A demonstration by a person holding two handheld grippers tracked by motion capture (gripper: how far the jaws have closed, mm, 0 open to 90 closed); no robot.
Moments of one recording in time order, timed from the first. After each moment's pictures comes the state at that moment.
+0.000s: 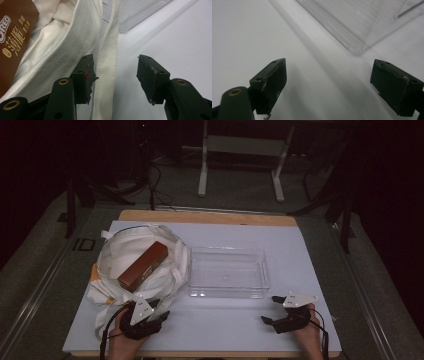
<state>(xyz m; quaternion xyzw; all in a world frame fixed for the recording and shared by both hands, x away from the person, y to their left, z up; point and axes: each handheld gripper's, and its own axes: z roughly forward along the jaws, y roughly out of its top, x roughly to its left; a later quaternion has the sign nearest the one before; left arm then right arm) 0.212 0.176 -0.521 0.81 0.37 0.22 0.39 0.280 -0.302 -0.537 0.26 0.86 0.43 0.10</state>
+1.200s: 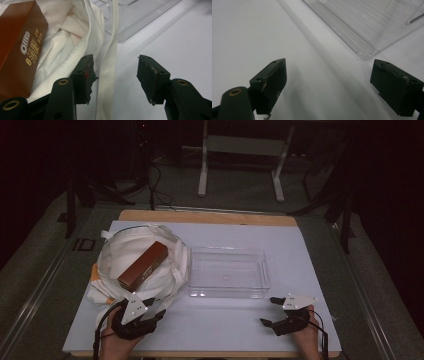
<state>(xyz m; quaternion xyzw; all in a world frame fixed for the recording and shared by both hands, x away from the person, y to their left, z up) 0.201 0.182 -0.485 0.81 0.36 0.23 0.40 0.277 -0.298 -0.538 0.23 0.87 0.42 0.11</state>
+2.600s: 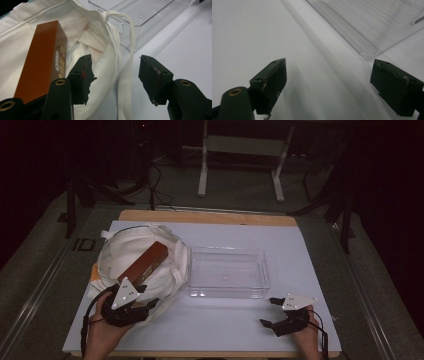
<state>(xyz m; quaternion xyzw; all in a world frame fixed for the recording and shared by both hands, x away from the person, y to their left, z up) 0.220 0.201 -0.444 0.82 0.35 0.24 0.38 0.277 -0.297 -0.538 0.23 0.87 0.42 0.11</state>
